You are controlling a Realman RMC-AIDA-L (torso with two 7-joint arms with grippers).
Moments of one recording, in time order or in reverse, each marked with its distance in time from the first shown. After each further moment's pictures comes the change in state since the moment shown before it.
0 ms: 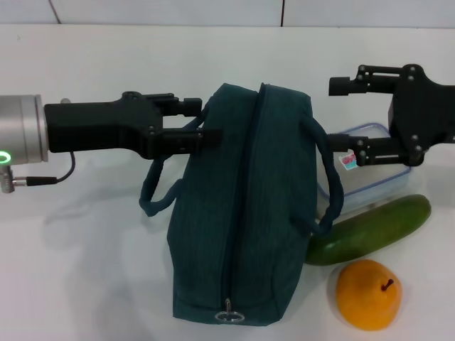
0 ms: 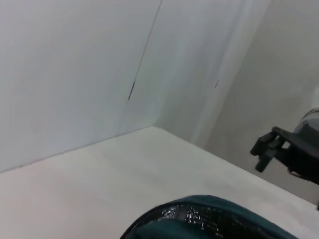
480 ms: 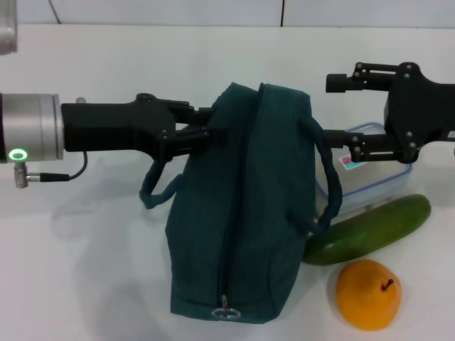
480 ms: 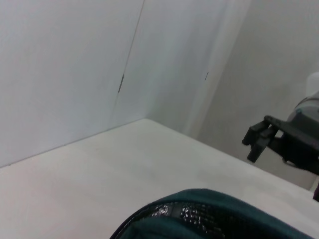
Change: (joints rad) left arm -0.053 0.002 0.000 -0.065 0.034 -0.008 0.049; right arm -0.003 0.010 0.000 -0.001 0.005 0.019 0.000
